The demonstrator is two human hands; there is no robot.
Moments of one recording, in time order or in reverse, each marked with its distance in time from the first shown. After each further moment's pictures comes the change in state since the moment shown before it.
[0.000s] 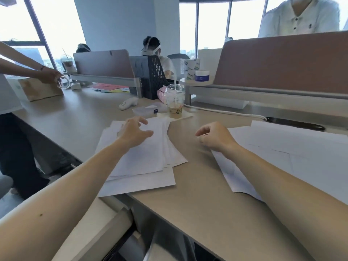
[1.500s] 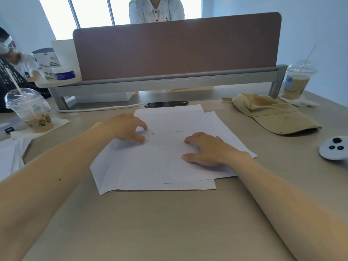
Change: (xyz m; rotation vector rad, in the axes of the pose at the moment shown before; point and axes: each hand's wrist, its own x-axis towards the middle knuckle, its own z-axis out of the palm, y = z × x) left_hand -0.019 0.243 0.210 0.714 -0.526 0.959; right_hand -0.166 0.175 -0.180 -0.519 -0.044 0.377
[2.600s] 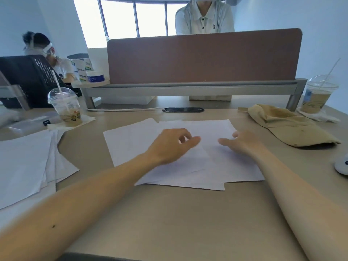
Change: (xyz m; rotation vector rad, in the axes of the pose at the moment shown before) left_hand -0.074 0.112 0.000 -0.700 0.343 -0.023; right_hand -0.002 0.035 -0.029 0.267 0.225 0.435
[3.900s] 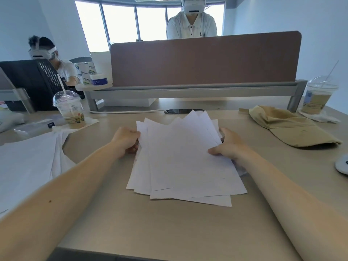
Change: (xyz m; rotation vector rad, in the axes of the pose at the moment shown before) left_hand 0.019 -0.118 -0.049 -0.469 0.235 -0.680; right_hand -0.016 -0.027 0.021 0.351 -0.078 -0.140
